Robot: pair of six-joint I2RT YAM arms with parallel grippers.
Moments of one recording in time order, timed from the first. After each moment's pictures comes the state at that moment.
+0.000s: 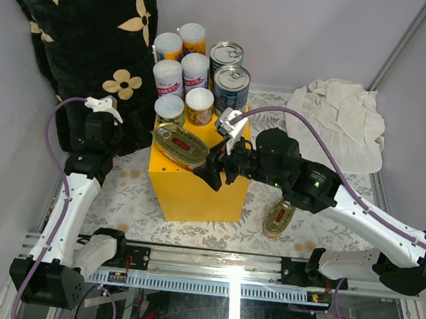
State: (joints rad) left arm -0.03 0.95 0.92 -0.53 0.07 -0.46; right arm 1.10 1.23 1.43 -0.45 -0.06 0.11
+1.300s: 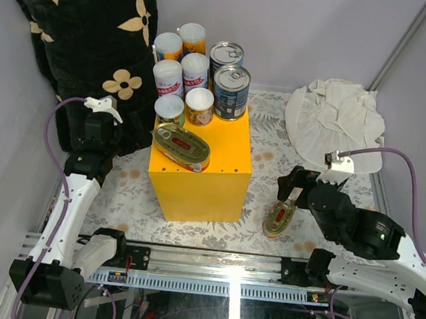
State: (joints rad) left arm -0.03 0.94 0.92 -0.53 0.07 -0.46; right arm 1.11 0.67 1.04 -0.91 0.80 0.72
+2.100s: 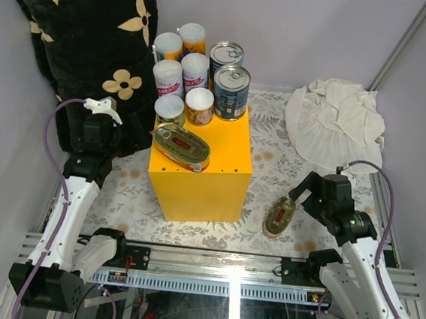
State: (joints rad) left arm -0.03 0.92 0.91 -0.53 0.08 -0.46; right arm 0.23 0.69 0.62 -0.79 0.08 0.76
